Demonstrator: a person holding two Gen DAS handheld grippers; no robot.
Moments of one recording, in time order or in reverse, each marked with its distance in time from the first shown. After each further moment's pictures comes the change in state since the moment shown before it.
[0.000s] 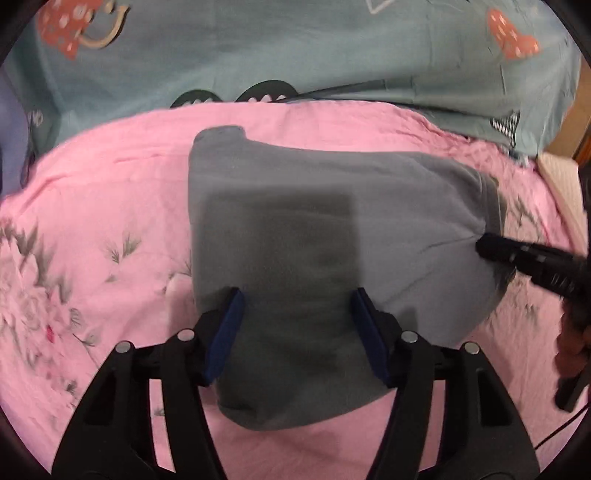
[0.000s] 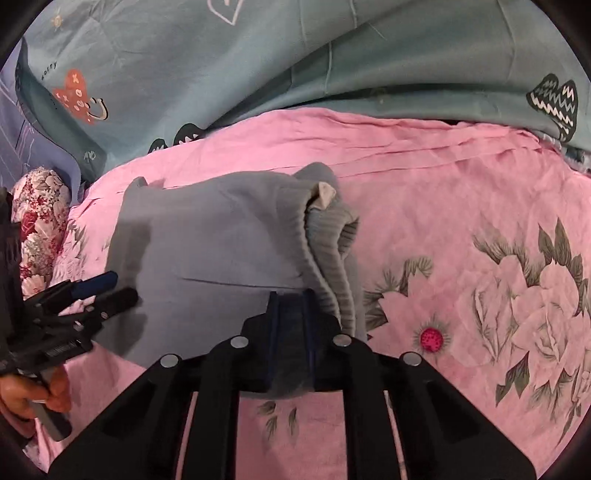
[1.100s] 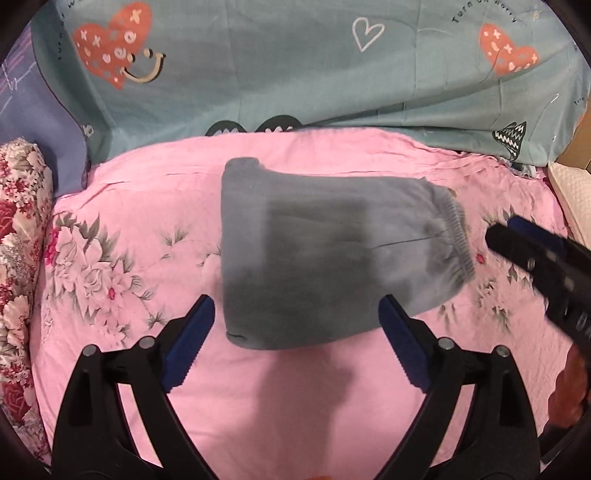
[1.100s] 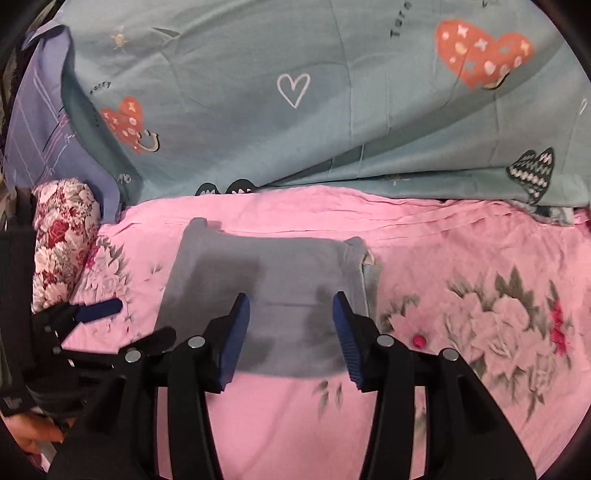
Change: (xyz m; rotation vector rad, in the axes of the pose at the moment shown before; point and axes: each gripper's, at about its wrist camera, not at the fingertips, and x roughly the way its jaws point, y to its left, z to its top) left arm -0.078 -0.040 0.003 -0.057 -0.009 0.127; right arm -0.079 0.058 0.000 -0.092 -0.172 -0.058
